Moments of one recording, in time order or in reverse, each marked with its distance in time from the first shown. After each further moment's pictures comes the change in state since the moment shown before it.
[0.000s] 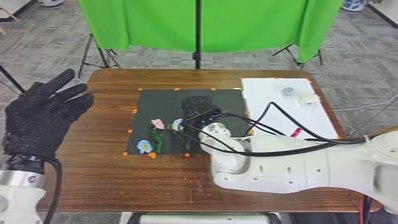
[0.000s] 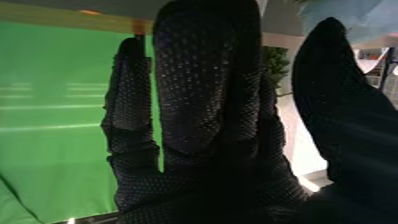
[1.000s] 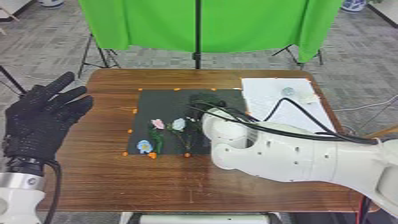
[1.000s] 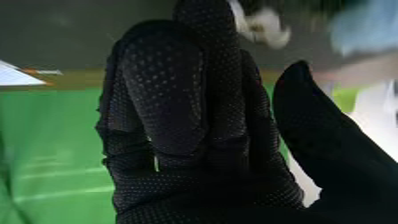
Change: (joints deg) left arm 0.9 -0.4 -0.3 -0.1 0.0 0.1 -0.1; right arm -4.5 2.0 14.9 -1.2 15.0 -17.8 -1.4
